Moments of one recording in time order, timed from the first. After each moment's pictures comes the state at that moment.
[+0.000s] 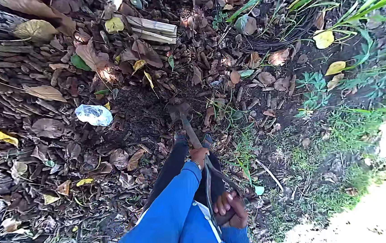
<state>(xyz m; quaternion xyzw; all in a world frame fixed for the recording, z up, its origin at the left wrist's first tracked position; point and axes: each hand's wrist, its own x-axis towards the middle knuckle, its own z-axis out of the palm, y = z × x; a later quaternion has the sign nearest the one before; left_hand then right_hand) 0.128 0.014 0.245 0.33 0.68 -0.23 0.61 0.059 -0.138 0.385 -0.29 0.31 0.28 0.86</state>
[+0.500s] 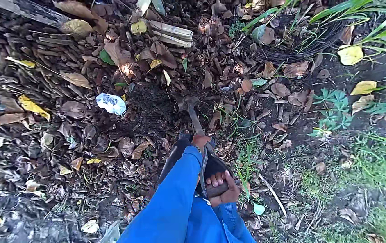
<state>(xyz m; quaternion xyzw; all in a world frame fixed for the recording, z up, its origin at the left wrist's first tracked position) 0.189 0.019 0.241 0.37 0.67 -0.23 0.61 0.132 -0.129 0.366 -0.26 0.38 0.30 0.84</state>
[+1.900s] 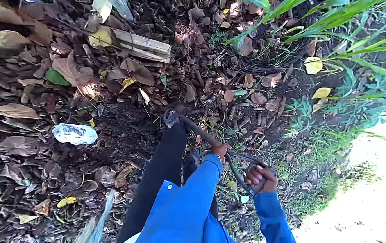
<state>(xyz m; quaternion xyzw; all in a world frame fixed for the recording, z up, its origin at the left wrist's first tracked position) 0.369 0.060 0.225 0.21 0.62 -0.34 0.68 0.367 -0.089 0.343 -0.39 0.40 0.30 0.77</state>
